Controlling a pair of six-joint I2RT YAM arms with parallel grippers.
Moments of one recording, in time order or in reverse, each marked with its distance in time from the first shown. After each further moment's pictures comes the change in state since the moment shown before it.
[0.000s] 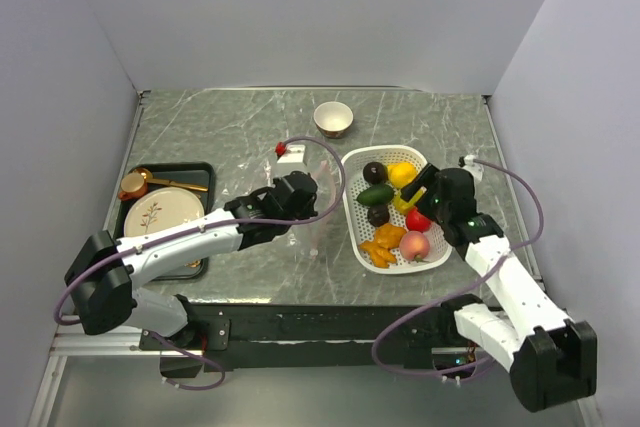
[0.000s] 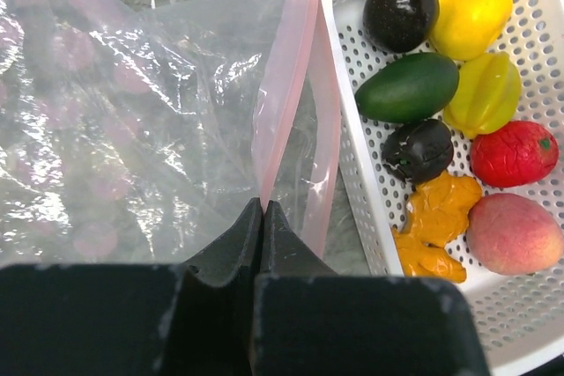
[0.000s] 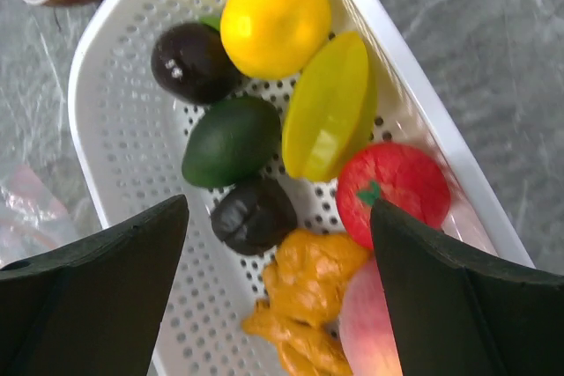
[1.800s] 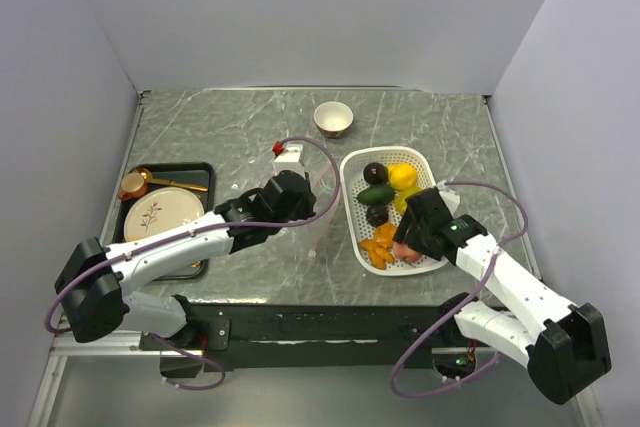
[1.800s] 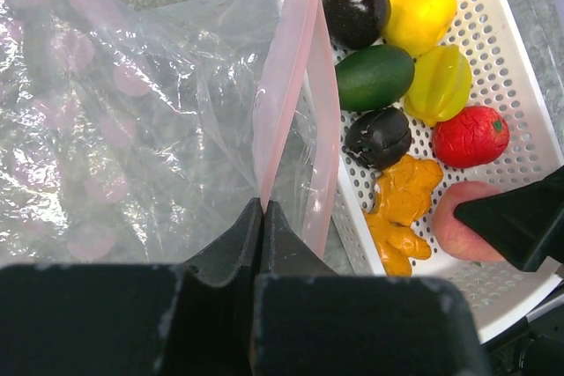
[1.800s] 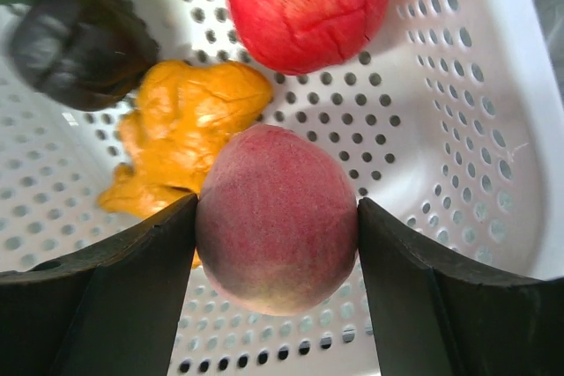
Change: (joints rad) left arm 0.021 -0.060 -0.052 0.079 0.109 0.043; right arm 0.245 0.034 0.004 -0.420 0.132 0.084
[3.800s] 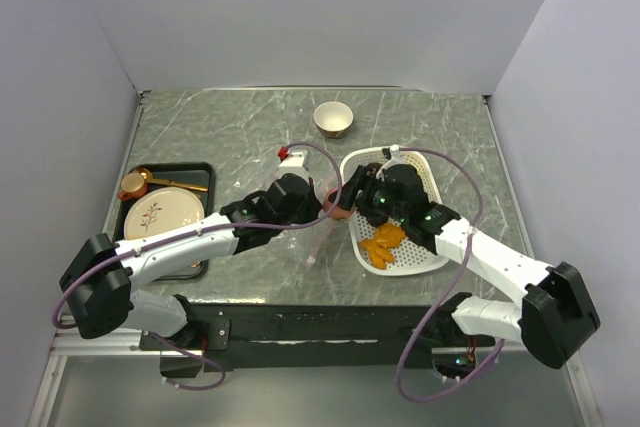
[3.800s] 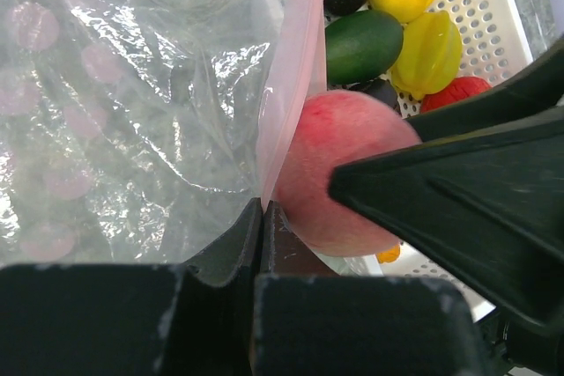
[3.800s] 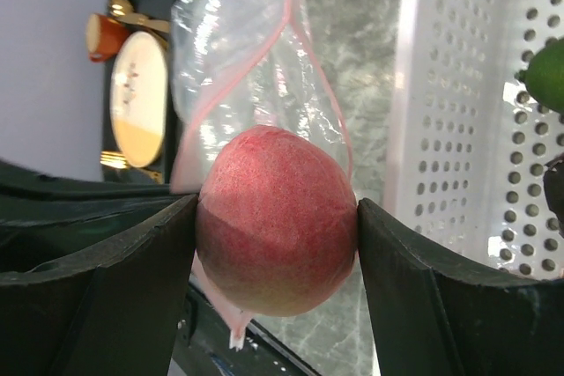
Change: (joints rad) left arm 0.002 0.032 -0.034 0.050 0.089 -0.035; right arm 0.151 0.193 0.070 0.732 -0.391 -0.001
